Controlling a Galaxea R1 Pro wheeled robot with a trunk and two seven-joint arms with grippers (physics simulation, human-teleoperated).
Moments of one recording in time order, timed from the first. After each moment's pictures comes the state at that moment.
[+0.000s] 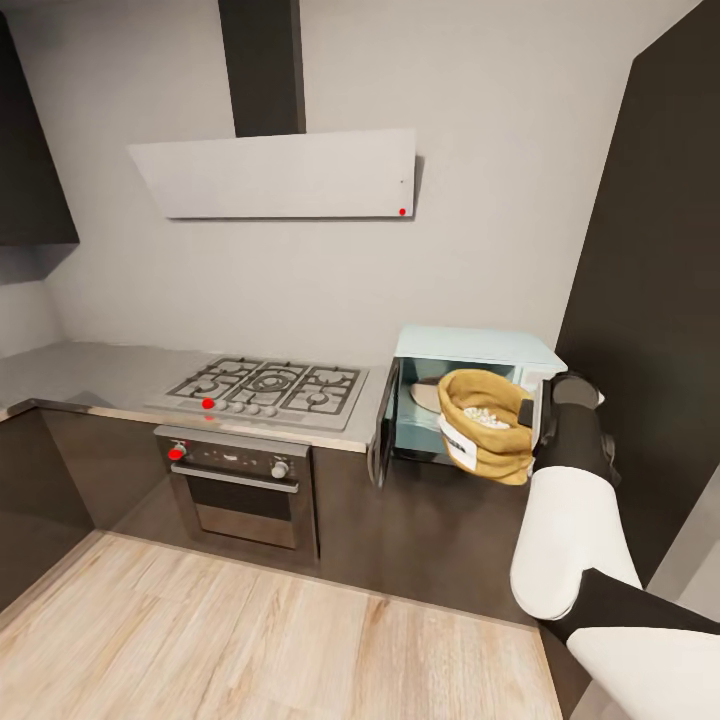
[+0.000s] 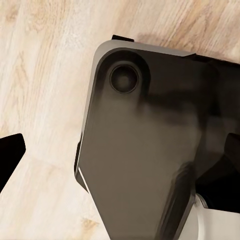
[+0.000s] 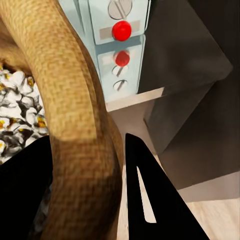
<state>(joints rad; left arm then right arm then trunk) 0.00 0.00 0.02 -0.04 0.19 -0.12 0.01 -1.09 0.16 -0.62 -1.06 0.57 1.05 -0.09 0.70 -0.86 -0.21</state>
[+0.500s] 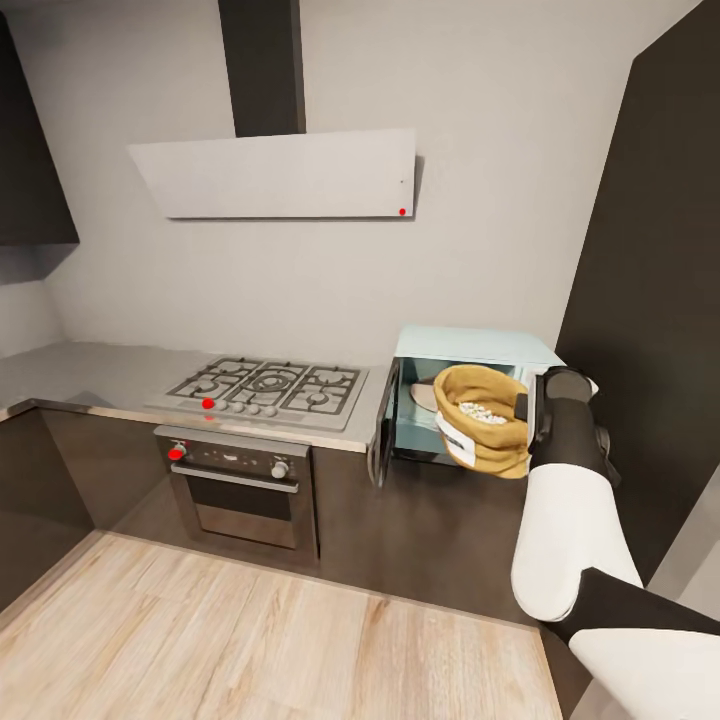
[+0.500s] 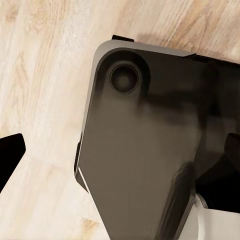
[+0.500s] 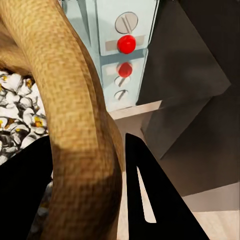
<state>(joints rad) 0.00 0.00 0.02 -0.04 0.19 -0.12 0.01 -1.10 0.16 -0.56 -1.06 0.57 1.05 -0.09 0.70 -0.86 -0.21</state>
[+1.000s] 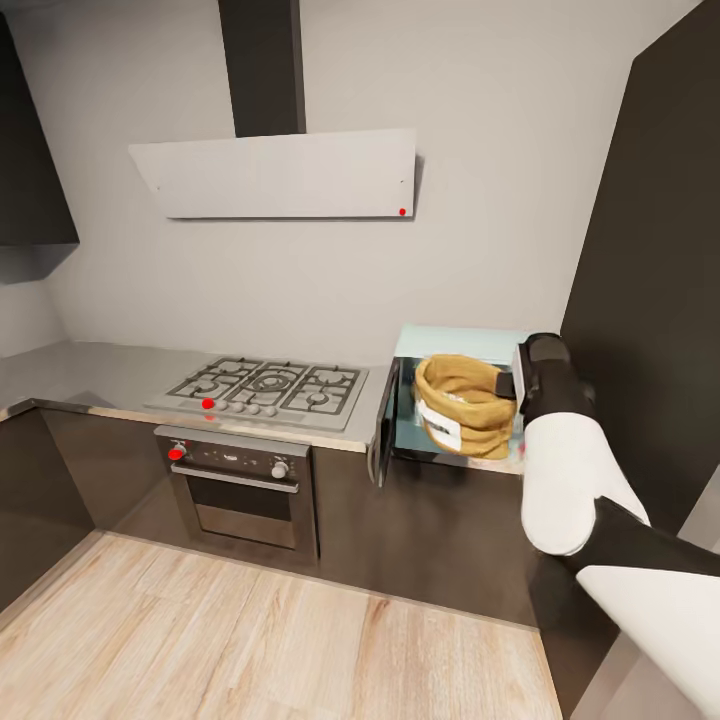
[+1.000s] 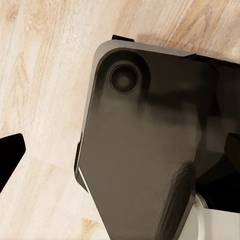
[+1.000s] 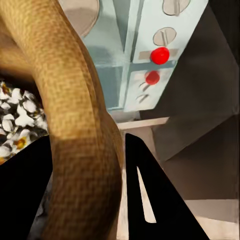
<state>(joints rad) 0.00 0.00 0.02 -0.04 0.19 -0.12 0.01 -1.29 0.11 -0.55 -0.76 0.58 1.05 -0.09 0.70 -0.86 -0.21</state>
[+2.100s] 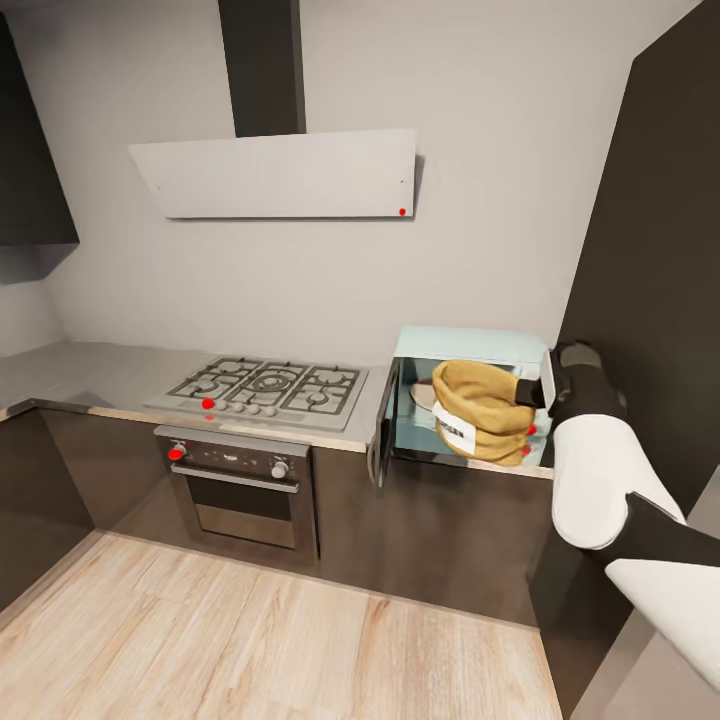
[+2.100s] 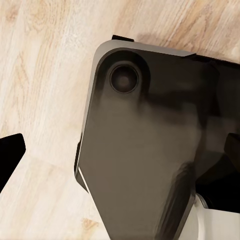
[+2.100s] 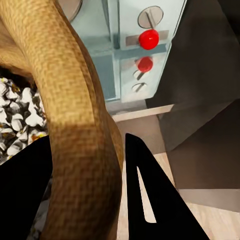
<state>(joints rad) 0.00 0.00 0.02 -0.04 0.19 -0.12 0.01 -1.29 0.01 -0.57 -0.69 0.48 1.05 -0.08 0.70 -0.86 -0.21</state>
